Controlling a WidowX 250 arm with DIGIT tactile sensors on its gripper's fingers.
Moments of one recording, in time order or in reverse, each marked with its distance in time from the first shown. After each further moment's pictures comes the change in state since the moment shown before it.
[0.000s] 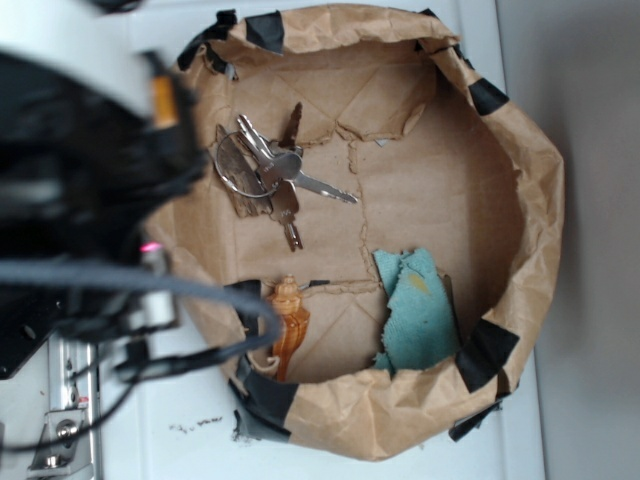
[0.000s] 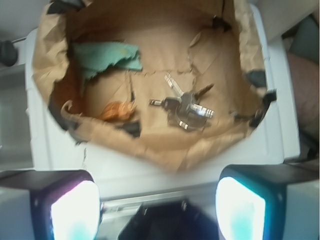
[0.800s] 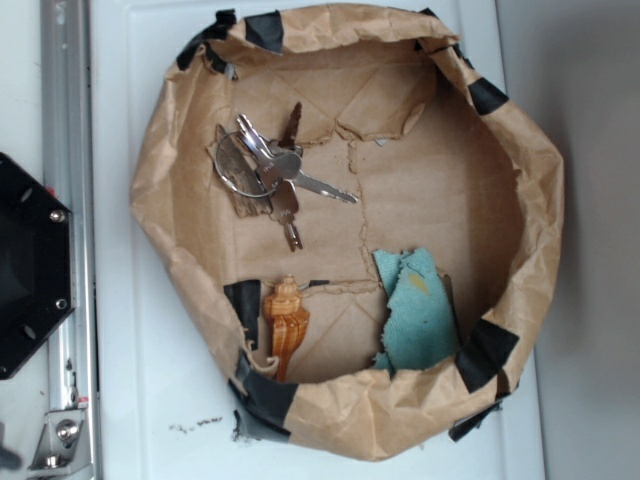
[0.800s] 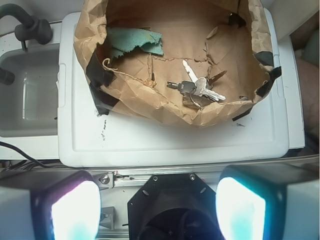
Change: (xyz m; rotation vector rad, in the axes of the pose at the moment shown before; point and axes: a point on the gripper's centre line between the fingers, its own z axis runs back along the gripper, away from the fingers) arm -0.065 -0.018 0.036 -0.063 -0.013 -0.076
